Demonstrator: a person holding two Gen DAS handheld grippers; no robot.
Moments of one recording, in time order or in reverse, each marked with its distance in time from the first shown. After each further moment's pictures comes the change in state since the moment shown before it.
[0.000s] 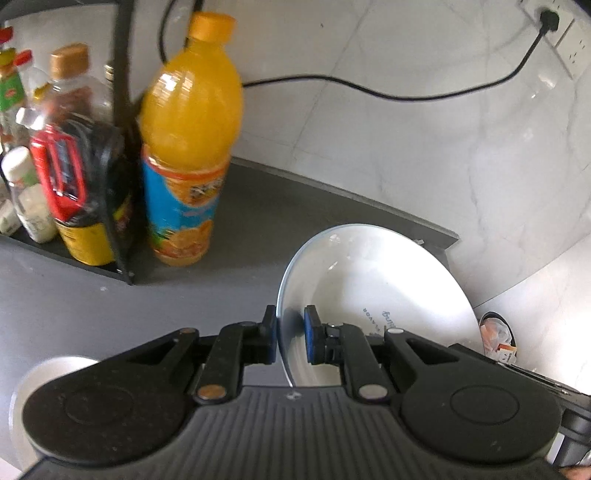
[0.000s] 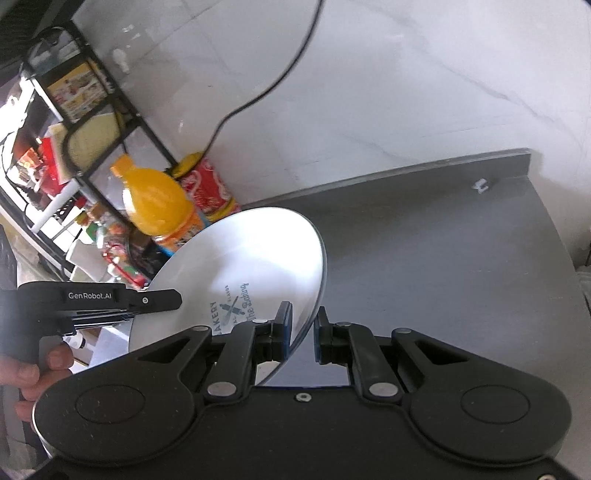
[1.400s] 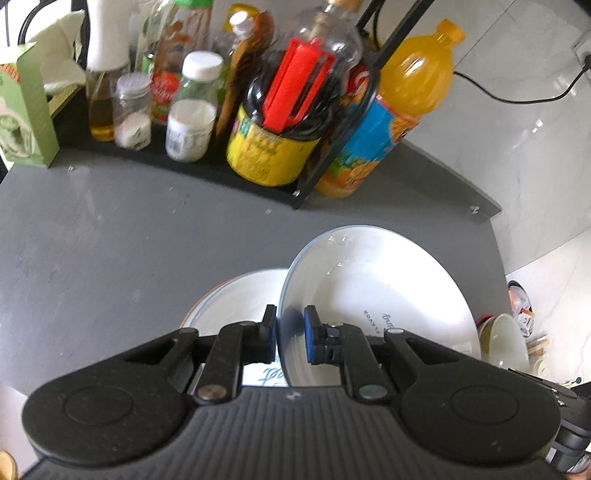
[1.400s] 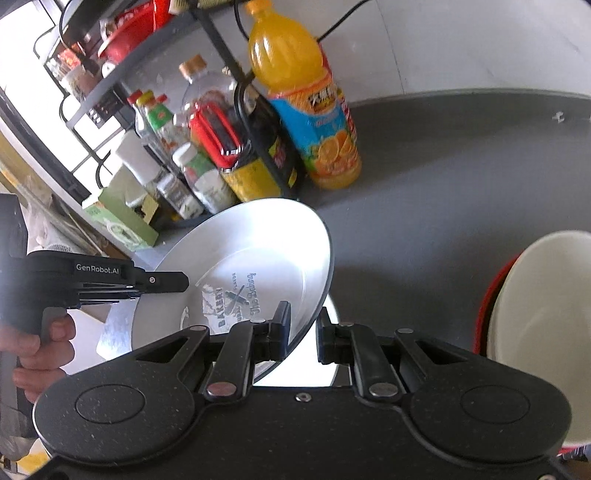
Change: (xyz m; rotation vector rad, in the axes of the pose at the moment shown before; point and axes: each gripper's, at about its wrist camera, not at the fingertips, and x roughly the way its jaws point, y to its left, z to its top) left arm -0.061 0.205 -0.072 -0.058 0.092 -0.001; right arm 0.046 0.156 -0.125 -0.060 0.116 0.006
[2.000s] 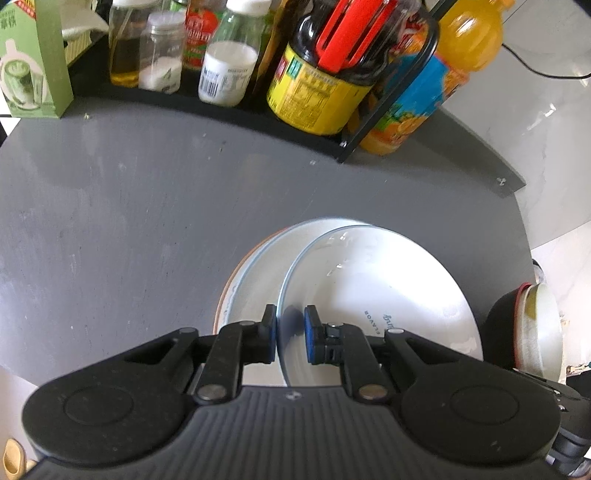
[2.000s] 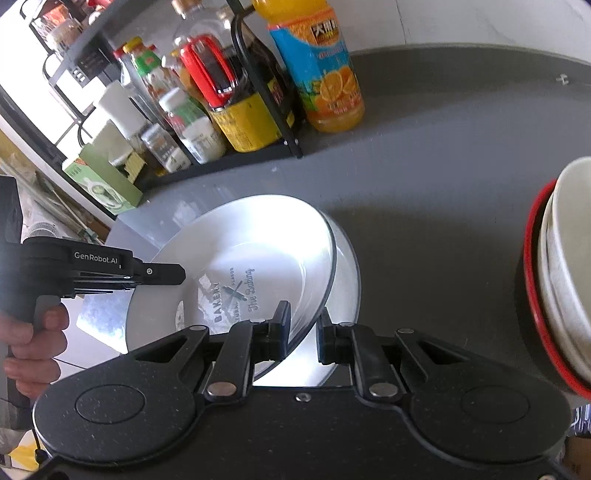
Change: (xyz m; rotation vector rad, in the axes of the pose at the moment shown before) left arm 0.033 0.046 -0.027 -0.006 0.088 0.028; right arm 0.039 0.012 -0.035 0.011 0.085 -0.041
